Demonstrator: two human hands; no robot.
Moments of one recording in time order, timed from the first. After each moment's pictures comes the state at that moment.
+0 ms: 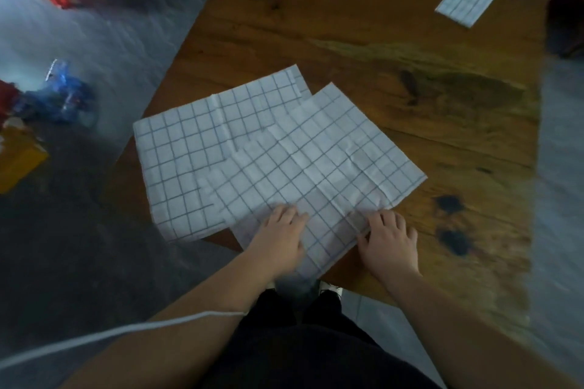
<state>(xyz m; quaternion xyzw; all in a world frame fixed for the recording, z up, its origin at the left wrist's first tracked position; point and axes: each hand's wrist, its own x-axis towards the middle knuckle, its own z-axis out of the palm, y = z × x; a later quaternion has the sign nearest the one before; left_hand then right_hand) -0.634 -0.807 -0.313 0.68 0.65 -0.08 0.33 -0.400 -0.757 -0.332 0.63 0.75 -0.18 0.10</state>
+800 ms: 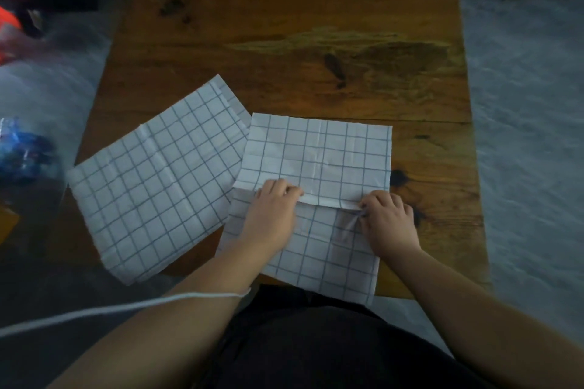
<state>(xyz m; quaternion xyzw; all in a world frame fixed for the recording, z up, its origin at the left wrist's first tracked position) -0.554 -0.727 -0.316 0.76 0.61 0.05 0.19 -0.296 -0.730 -0.343 0.65 0.72 -0.24 0.03</state>
